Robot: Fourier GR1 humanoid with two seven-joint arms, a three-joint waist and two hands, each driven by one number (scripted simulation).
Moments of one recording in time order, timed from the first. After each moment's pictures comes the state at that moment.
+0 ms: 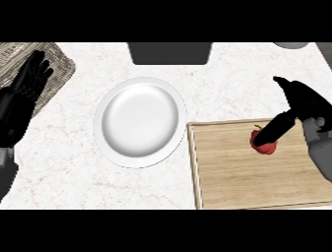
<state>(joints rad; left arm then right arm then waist) -0.27 0.48 -0.07 -1.58 0.25 0.10 0.07 -0.53 -0.57 0.33 -1.52 0.22 0.20 1.12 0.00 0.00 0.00</state>
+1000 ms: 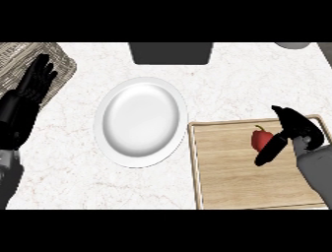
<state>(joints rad) -0.26 0.43 -0.04 -1.59 0.19 0.06 0.07 -0.40 -0.51 0.34 -1.38 0.26 0.23 1.07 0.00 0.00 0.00</state>
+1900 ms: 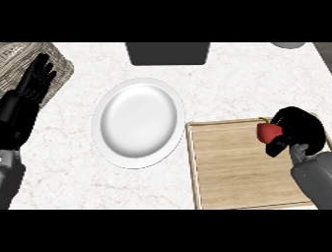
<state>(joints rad) -0.25 0.39 -0.01 -1.60 0.15 0.05 0.09 -0.36 -0.51 0.39 -1.39 0.65 0.07 0.99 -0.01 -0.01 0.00</state>
